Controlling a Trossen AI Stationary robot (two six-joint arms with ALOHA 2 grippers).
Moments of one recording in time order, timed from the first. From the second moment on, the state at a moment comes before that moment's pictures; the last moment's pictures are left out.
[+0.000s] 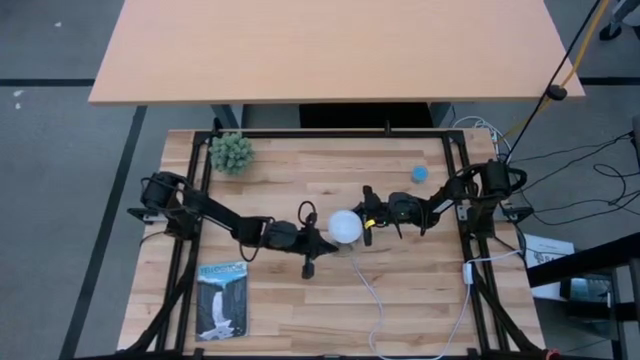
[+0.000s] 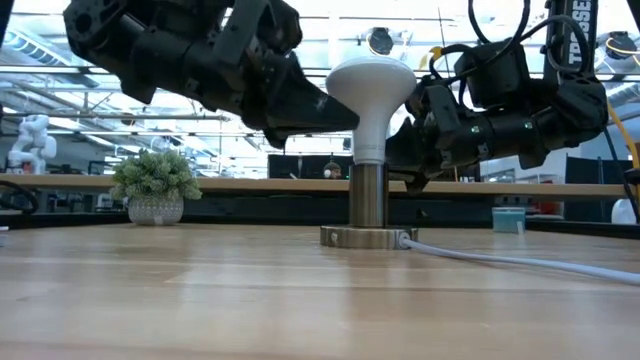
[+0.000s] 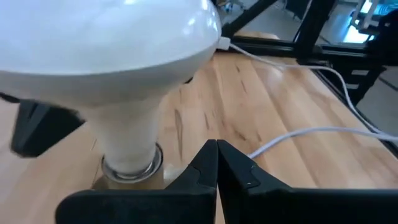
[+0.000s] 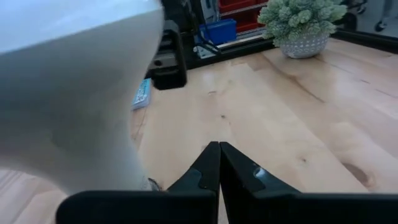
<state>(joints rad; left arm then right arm) -0.21 1.77 0.72 0.76 -0.09 -0.13 -0.07 1.84 0.36 1.28 -0.04 0.25</state>
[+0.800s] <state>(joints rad) -0.15 1.80 0.74 0.75 -0.10 -0.13 -0.02 1.84 0.36 1.23 -0.05 0.25</state>
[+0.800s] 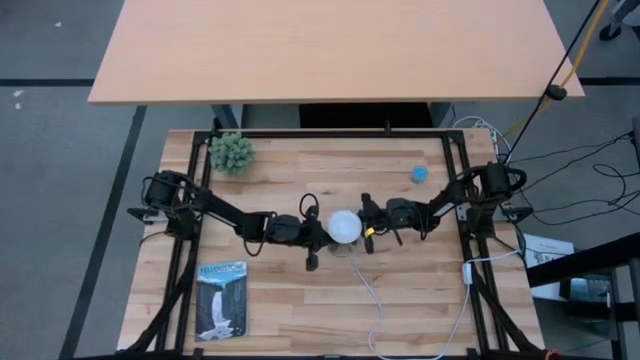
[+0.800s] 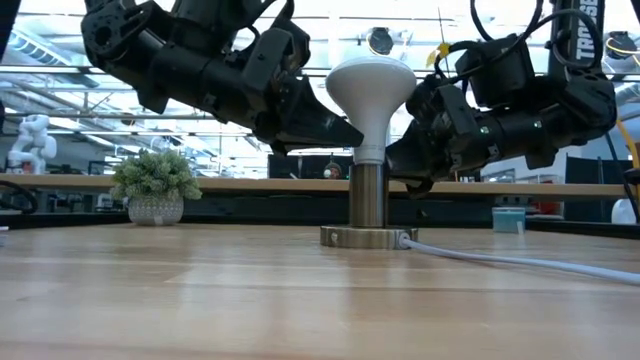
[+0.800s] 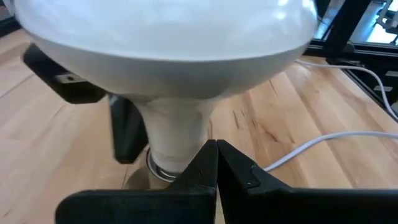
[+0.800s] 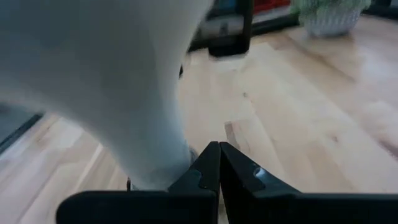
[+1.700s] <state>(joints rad) -0.15 1.80 0.74 0.74 -0.10 -0.13 0.10 1.56 0.35 0.80 0.06 0.28</state>
